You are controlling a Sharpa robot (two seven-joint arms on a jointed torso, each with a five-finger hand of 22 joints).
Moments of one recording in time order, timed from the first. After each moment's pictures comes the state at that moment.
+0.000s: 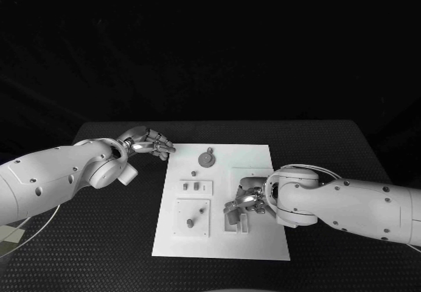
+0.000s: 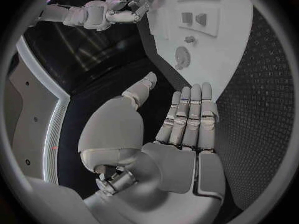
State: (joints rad) left arm 1.26 -0.84 -0.12 1.27 -0.58 -0.12 0.11; left_hand 1.07 -0.16 0.48 -0.18 0.05 0.79 0.20 0.28 0.53 1.03 0.17 0.07 0.25 0.83 0.14 0.47 0.55 0.06 0.92 0.05 0.07 0.91; right arm 1.23 -0.72 -0.21 1.64 -1.14 0.03 -0.54; right_hand 0.65 0.02 0.55 -0.18 0.04 1.11 0.05 0.19 0.79 1.23 -0.05 0.99 1.22 1.33 -0.14 1.44 1.15 0.24 1.19 -0.03 0.88 1.31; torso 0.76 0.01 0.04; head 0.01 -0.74
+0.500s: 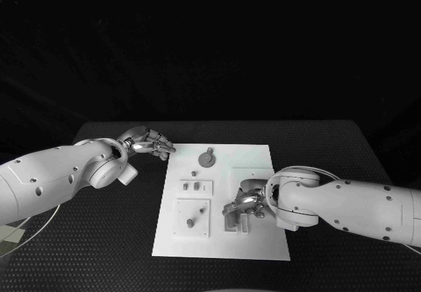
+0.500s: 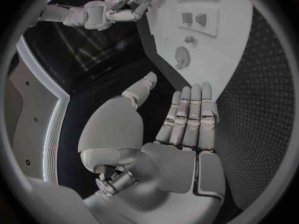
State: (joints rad) left arm 1.26 -0.84 -0.12 1.27 -0.58 -0.12 0.10; left_hand 1.07 -0.16 0.48 -0.18 0.05 0.79 0.20 0.28 0.53 1.03 0.17 0.07 0.25 0.83 0.14 0.47 0.55 0.07 0.92 0.05 0.07 0.91; right arm 1.23 -0.73 -0.21 1.65 -1.06 0.02 -0.54; right_hand 0.63 0.03 0.55 -0.18 0.05 1.12 0.05 0.19 0.79 1.23 -0.05 0.99 1.22 1.33 -0.15 1.44 1.15 0.24 1.19 -0.03 0.88 1.31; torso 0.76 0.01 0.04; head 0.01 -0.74
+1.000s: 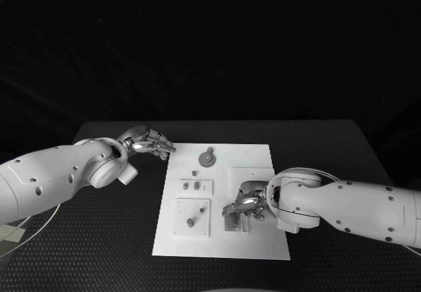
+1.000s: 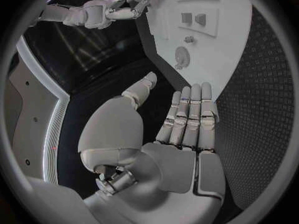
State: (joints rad) left arm 1.26 -0.84 -0.12 1.27 -0.58 -0.12 0.10; left_hand 1.07 -0.16 0.48 -0.18 0.05 0.79 0.20 0.28 0.53 1.03 0.17 0.07 0.25 0.83 0.14 0.47 0.56 0.07 0.92 0.05 0.07 0.91; right arm 1.23 -0.74 -0.21 1.66 -1.02 0.02 -0.54; right_hand 0.63 0.03 0.55 -0.18 0.05 1.12 0.05 0.19 0.79 1.23 -0.05 0.99 1.22 1.32 -0.14 1.44 1.16 0.25 1.19 -0.03 0.88 1.31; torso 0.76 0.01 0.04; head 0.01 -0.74
